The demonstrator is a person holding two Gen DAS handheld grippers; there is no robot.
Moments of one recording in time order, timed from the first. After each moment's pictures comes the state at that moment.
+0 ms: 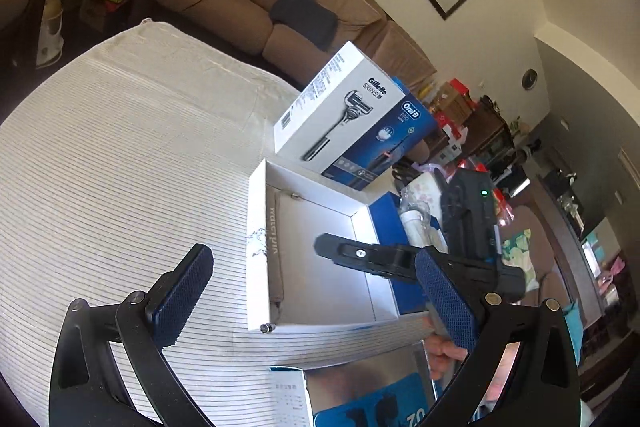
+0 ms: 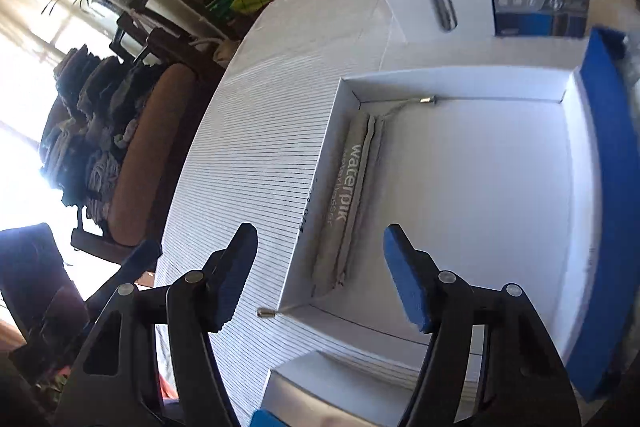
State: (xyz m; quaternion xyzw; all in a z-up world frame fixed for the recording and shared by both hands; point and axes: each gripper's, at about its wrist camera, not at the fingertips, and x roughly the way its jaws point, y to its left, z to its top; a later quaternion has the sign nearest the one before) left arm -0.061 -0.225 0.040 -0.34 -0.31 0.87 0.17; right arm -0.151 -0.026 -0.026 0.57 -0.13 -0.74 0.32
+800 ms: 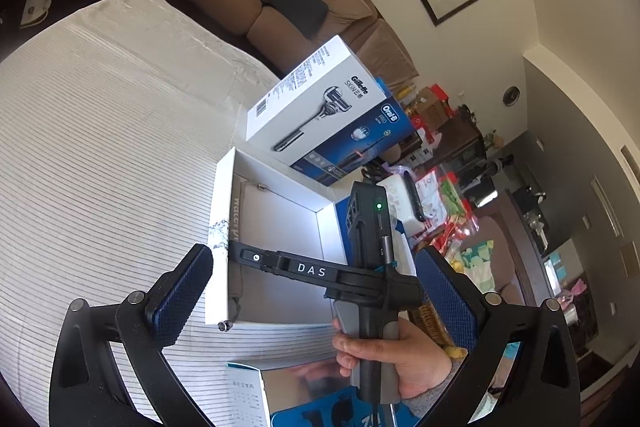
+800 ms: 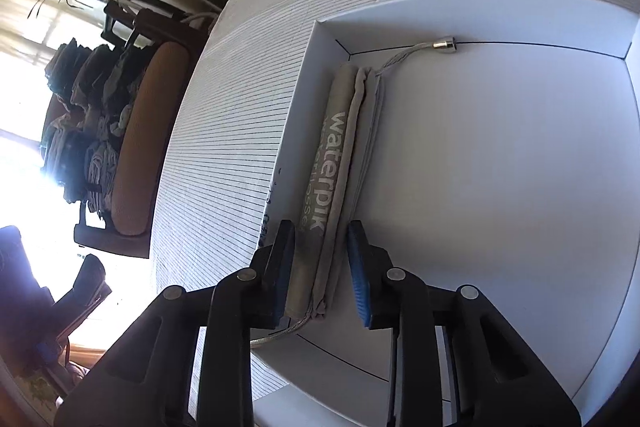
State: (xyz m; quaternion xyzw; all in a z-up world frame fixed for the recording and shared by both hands) left arm -0.072 -0.222 0.042 -0.35 -0.36 0.84 0.21; right arm -0.169 -0.041 -0.080 0.61 -0.12 -0.71 0.34
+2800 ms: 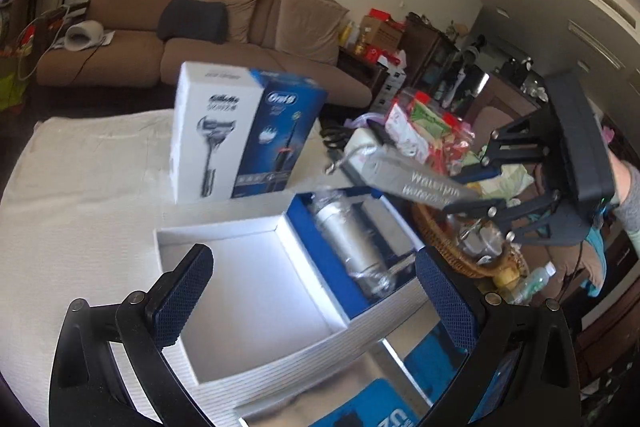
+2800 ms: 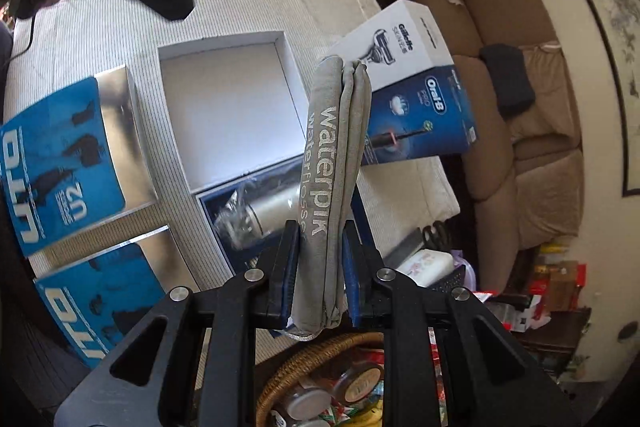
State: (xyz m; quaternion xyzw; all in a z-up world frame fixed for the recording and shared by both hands) left arm -0.108 -0.101 0.162 -0.34 -0.11 0.88 0.30; right arm -0.032 0.046 0.171 0.37 0.58 -0.67 0.27
